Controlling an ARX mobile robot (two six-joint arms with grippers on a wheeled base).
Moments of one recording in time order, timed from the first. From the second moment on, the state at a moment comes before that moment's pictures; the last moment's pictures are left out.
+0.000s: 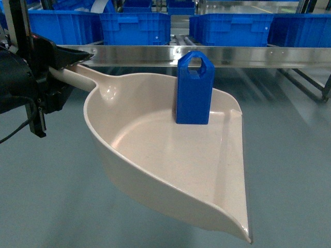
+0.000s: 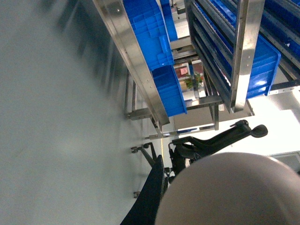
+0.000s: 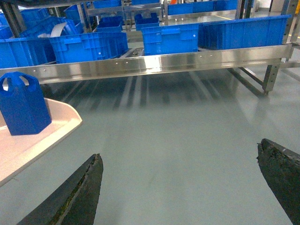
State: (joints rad) left arm -0.16 1.78 0.67 1.12 0.29 -1.33; right arm 0.00 0.00 0.01 -0.01 0.00 -0.01
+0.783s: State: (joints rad) left arm -0.16 1.78 0.67 1.12 0.29 -1.33; right arm 0.00 0.00 0.01 0.00 0.00 -0.01
